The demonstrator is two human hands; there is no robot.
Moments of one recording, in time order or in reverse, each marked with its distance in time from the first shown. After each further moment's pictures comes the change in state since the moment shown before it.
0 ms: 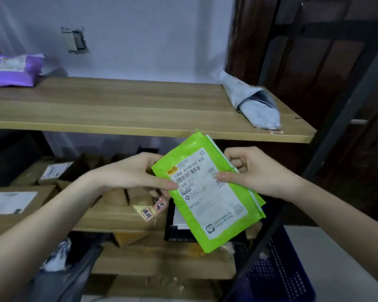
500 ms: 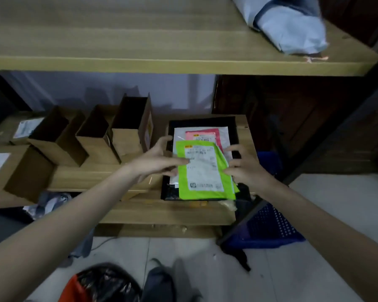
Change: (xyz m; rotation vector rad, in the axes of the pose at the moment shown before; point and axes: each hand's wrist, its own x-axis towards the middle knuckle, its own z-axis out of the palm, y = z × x) left_hand 0.099 -0.124 0.060 -0.326 0.193 -0.294; right_hand 0.018 0.141 0.072 0.280 0.039 0.529
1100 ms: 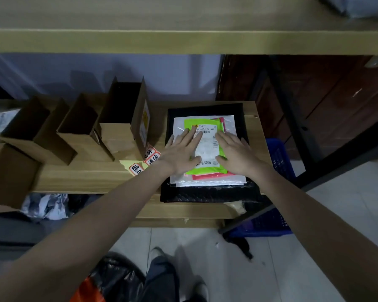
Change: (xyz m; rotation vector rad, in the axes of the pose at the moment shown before) left_hand 0.116 -0.051 0.024 1.182 0.000 0.261; right_hand 0.121 0.049 0.009 -0.975 -0.004 -0.237
